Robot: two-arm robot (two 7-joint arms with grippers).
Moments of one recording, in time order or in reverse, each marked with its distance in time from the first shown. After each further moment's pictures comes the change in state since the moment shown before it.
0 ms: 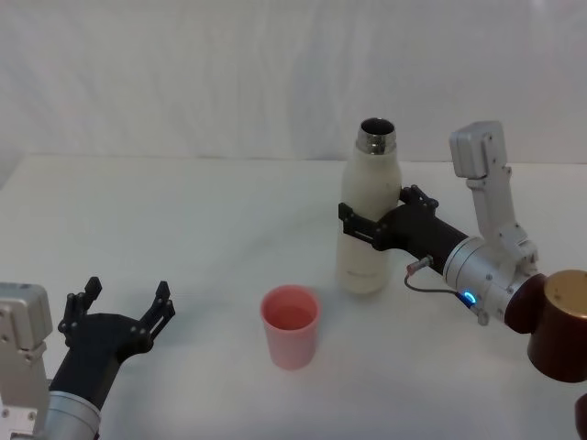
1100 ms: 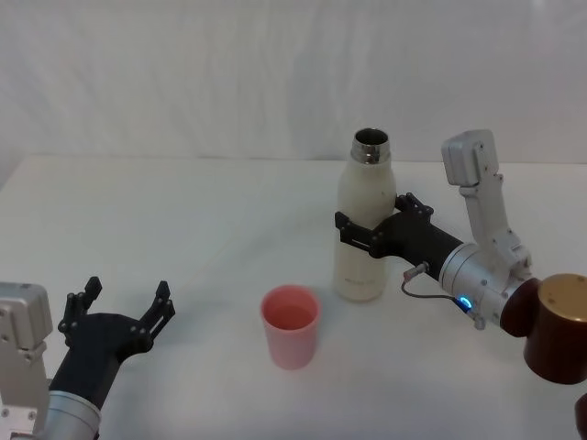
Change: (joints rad) left arm 0.000 0.000 0.000 0.000 0.000 0.000 0.000; right arm 0.022 0.050 -0.066 0.038 0.062 -0.021 -0.034
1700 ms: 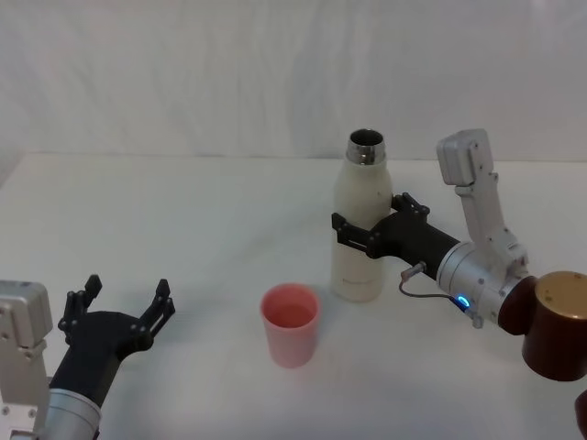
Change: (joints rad) left arm 0.000 0.000 0.000 0.000 0.000 0.000 0.000; right arm 0.015 0.028 -0.040 0.009 0.034 -0.005 -0.015
